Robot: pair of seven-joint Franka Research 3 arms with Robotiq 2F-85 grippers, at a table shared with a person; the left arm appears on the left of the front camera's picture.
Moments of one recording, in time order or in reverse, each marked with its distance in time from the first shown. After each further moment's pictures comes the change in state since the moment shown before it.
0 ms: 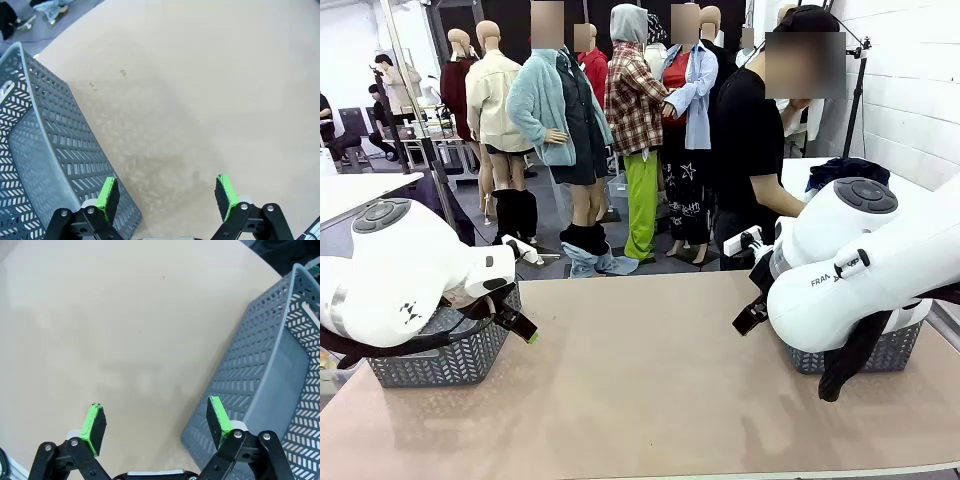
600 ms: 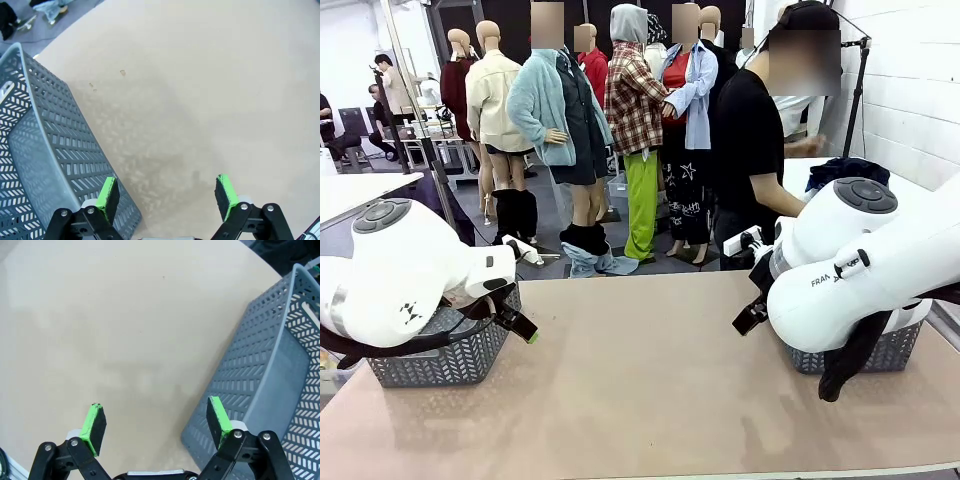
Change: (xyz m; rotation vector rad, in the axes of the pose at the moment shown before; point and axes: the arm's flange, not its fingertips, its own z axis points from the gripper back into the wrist) left arm 0.000 -0.001 0.000 0.000 0.000 -0.002; right arm 0.000 0.000 0.000 0.000 0.000 0.001
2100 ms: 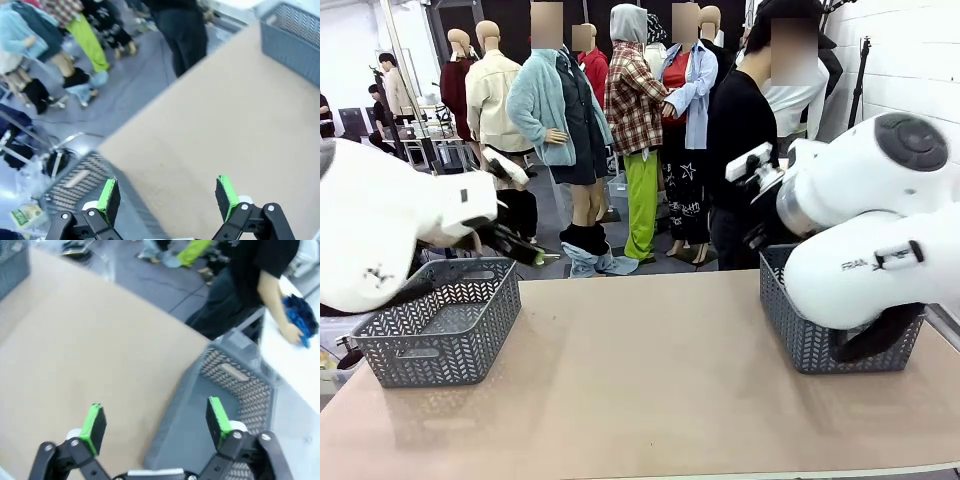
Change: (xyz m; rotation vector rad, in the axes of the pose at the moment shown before) left arm 0.053 0.012 0.133 0.150 -0.410 -0.101; right arm 0.048 -0.014 0.125 -0.224 -0.336 -0.006
